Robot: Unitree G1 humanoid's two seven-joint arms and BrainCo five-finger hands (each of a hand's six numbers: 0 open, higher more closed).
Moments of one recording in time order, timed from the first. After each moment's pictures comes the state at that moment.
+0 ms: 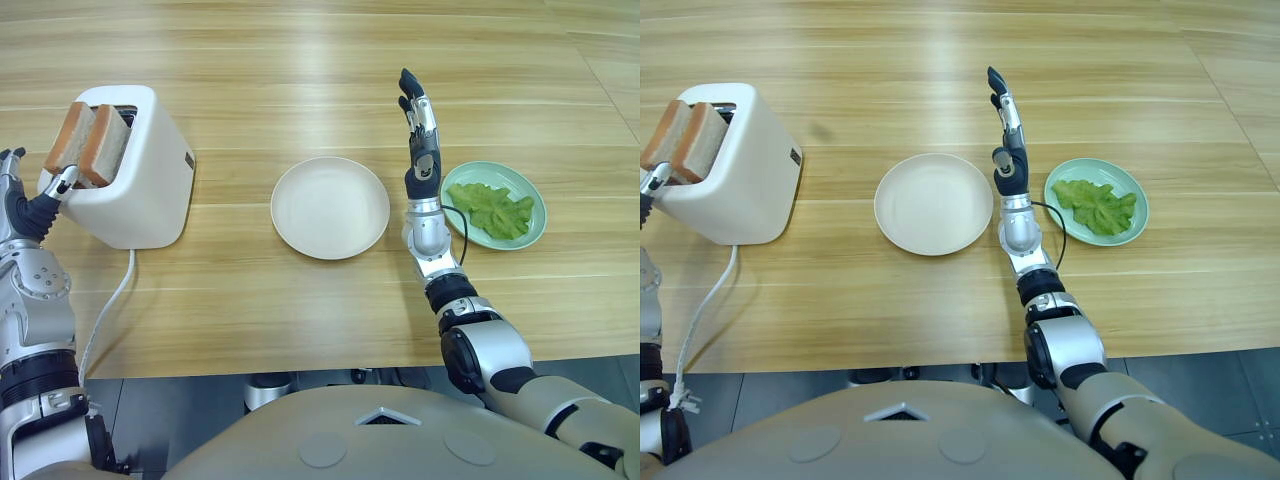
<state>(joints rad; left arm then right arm) 0.01 0.70 0.39 0.29 0.52 0.00 0.19 -0.49 -0.02 0.03 0.90 -0.26 -1.12 -0.24</state>
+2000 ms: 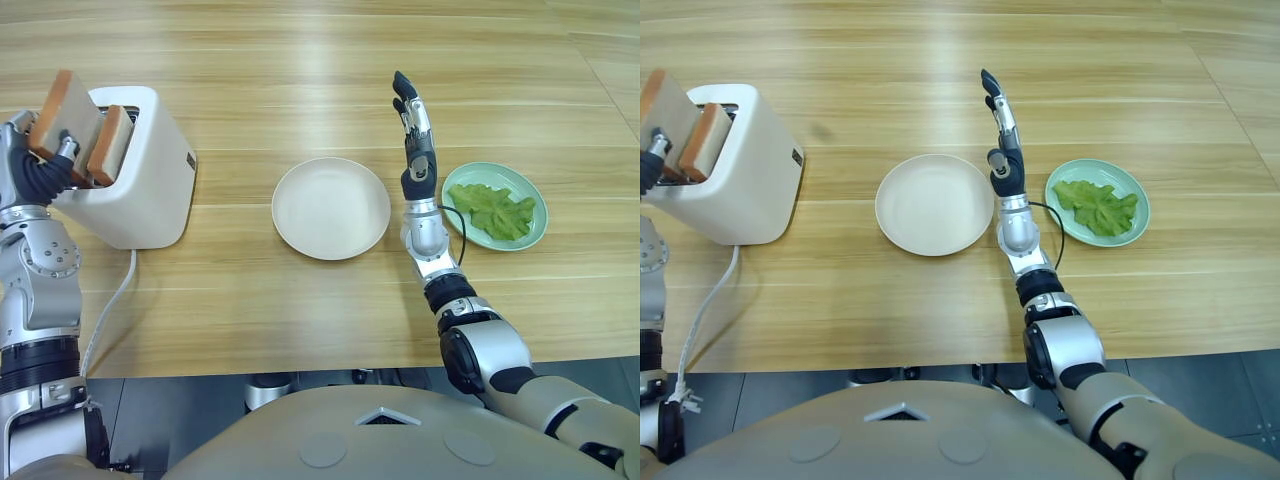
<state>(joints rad) 0.00 0.71 0.34 0.05 0.50 0.00 0.30 -0.49 -0.01 0.04 0.90 -0.27 -1.11 -0.23</state>
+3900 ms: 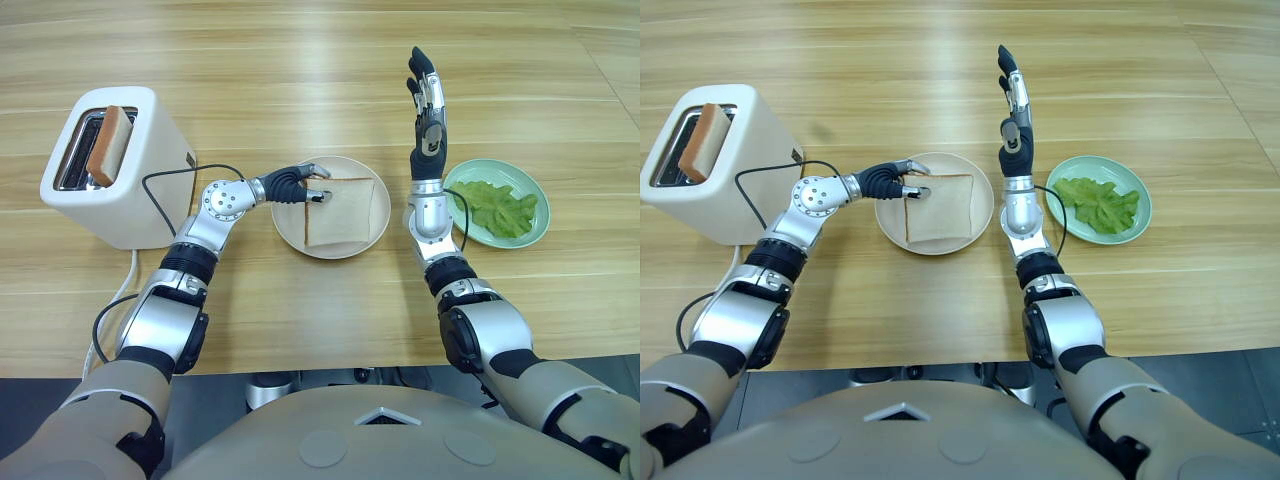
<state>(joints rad) -0.61 0.35 -0.28 0.82 0.18 -0.54 -0.65 -0.61 -0.02 -0.01 1.01 -0.21 -1.09 -0.25</state>
